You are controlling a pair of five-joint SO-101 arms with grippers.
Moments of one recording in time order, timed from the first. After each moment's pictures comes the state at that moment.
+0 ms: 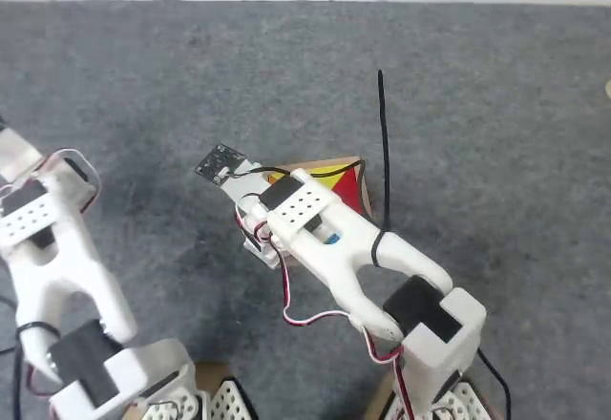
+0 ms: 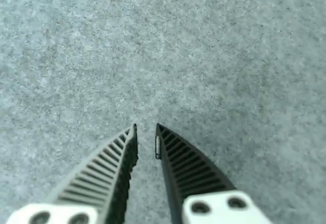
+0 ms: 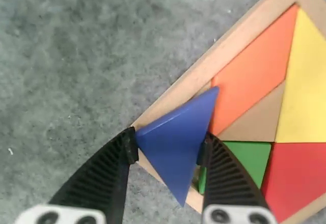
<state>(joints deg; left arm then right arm) -41.6 -8.4 35.1 41.5 14.6 -48.5 13.5 13.9 61.7 8.0</state>
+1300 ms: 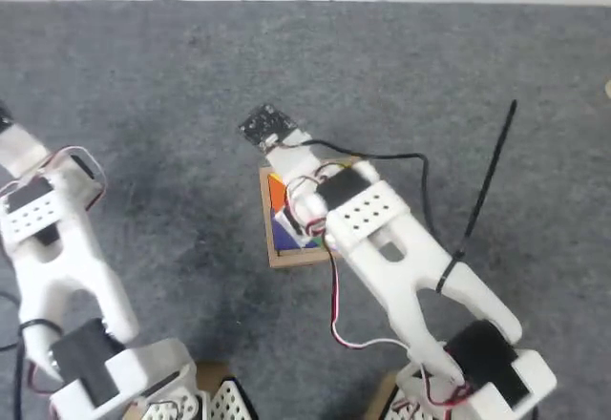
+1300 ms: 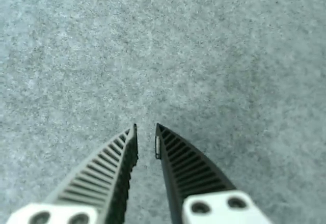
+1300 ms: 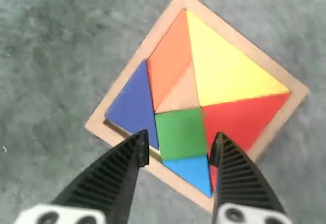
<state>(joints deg) -39.7 -8.4 35.1 41.5 14.6 -41.2 -9.0 27.0 57.9 7.8</state>
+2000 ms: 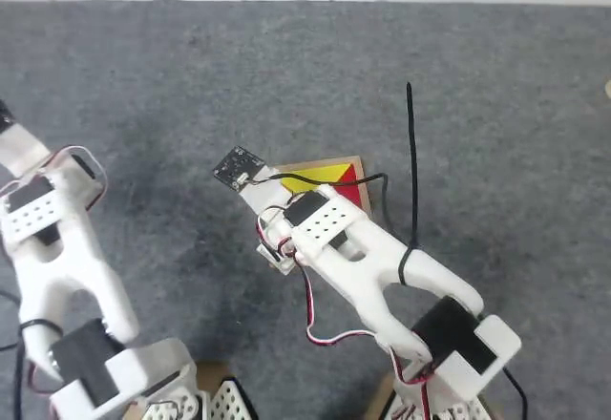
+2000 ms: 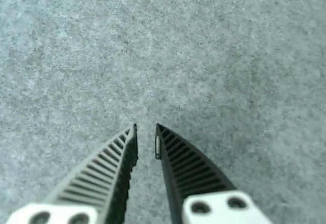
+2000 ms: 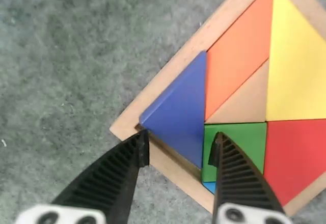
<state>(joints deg) -39.9 -8.4 35.1 41.5 14.6 -47.1 2.8 28.1 53.2 7.6</state>
